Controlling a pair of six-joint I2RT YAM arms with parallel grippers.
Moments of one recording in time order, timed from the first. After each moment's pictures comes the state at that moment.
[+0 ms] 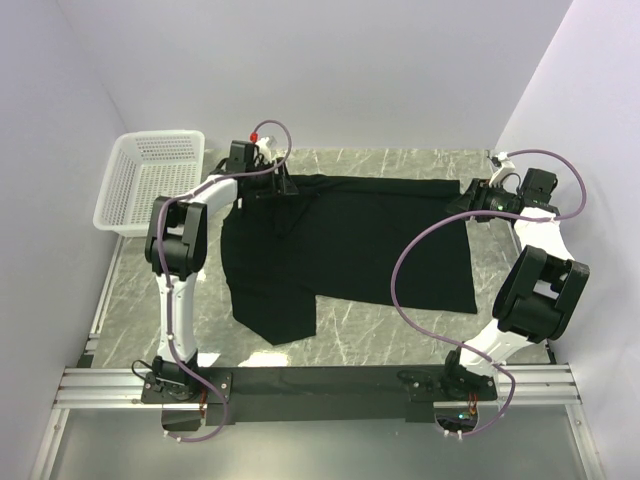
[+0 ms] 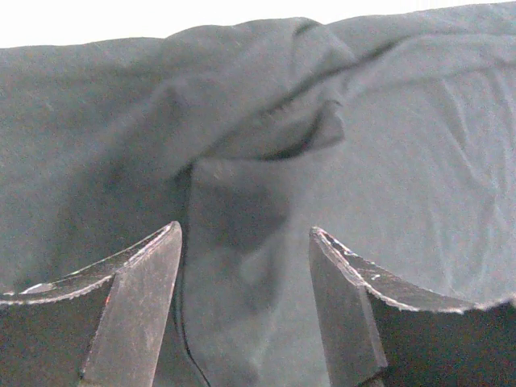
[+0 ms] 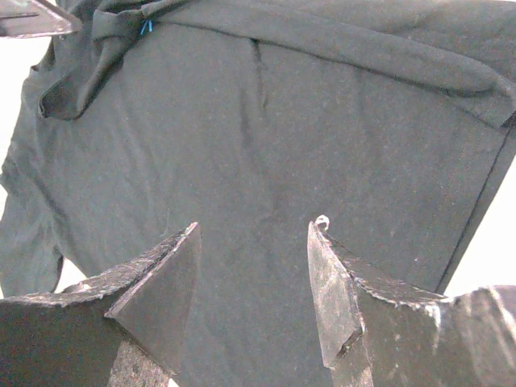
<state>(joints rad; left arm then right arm) -0.22 2.20 1.65 -0.14 0.47 -0.34 -0.43 1.64 1.18 -0.37 -0.92 -0.20</state>
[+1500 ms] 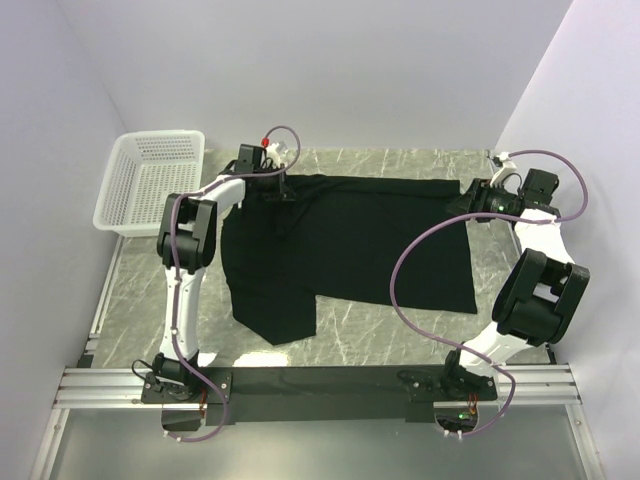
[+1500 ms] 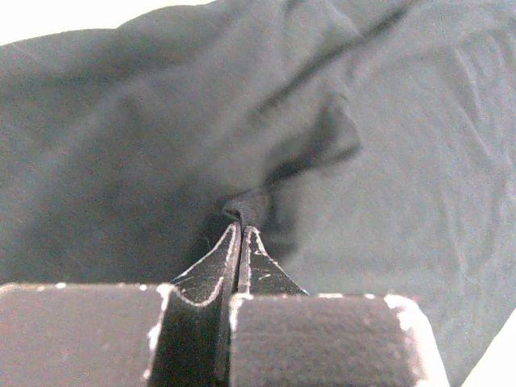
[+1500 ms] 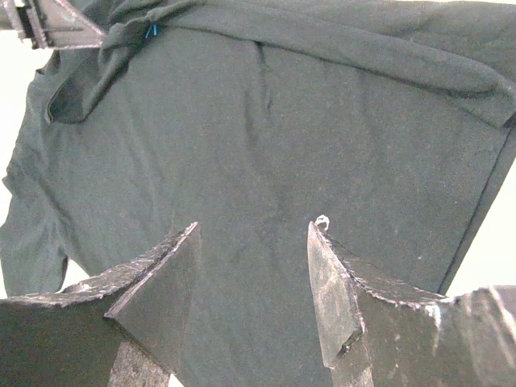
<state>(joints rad) -0.24 2.35 1.78 -0.18 0.54 -0.29 -0.44 1.62 1.17 -0.37 -0.93 -0.18</state>
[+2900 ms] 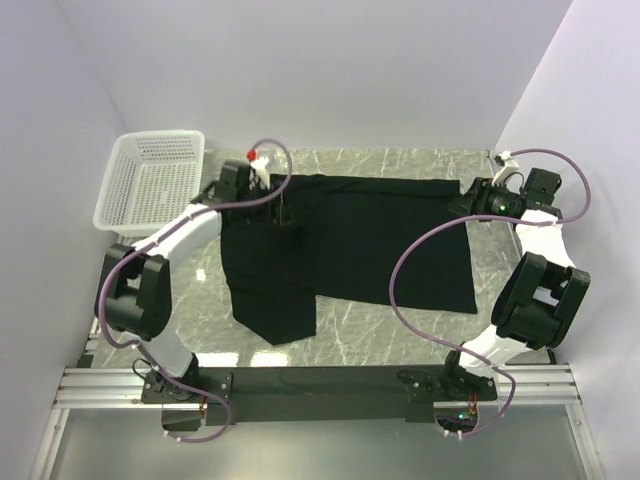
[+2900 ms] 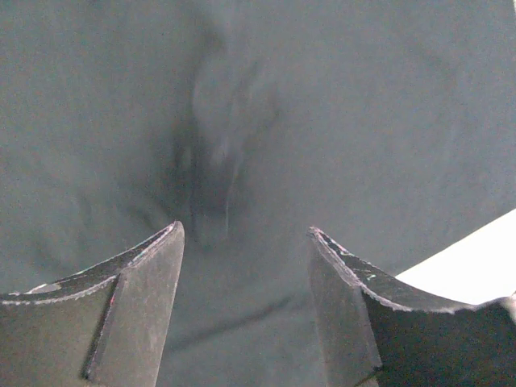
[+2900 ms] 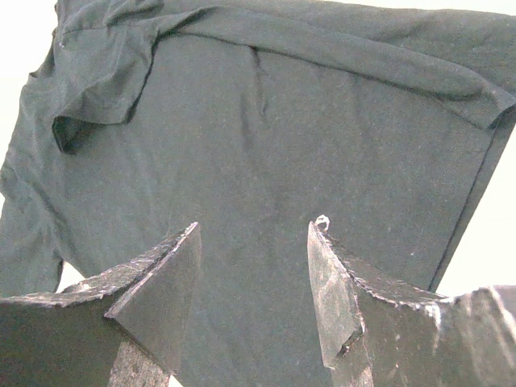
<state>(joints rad) -0.33 1.66 1.21 -0.25 0.36 -0.28 -0.44 1.59 1.17 -0.37 -0.91 -0.18</state>
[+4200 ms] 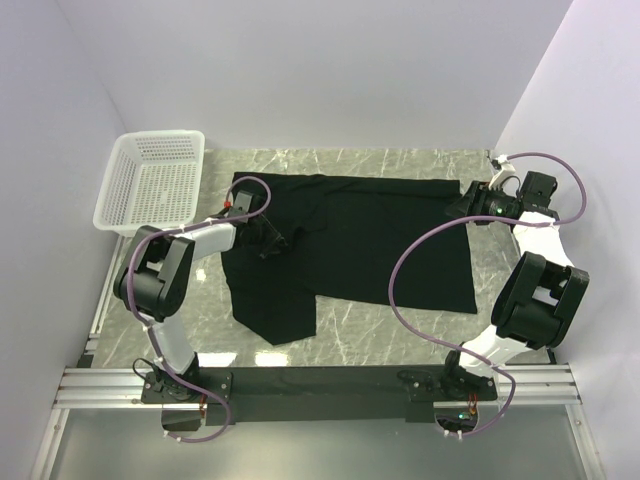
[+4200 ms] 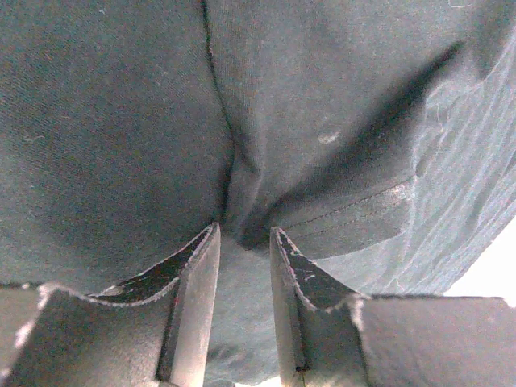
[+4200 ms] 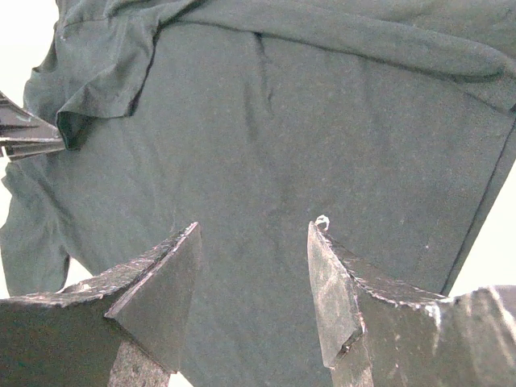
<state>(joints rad) -0.36 1.81 1.03 -0.18 0.12 -1.07 -0.43 1.59 1.14 -0.37 -0.91 -0.17</state>
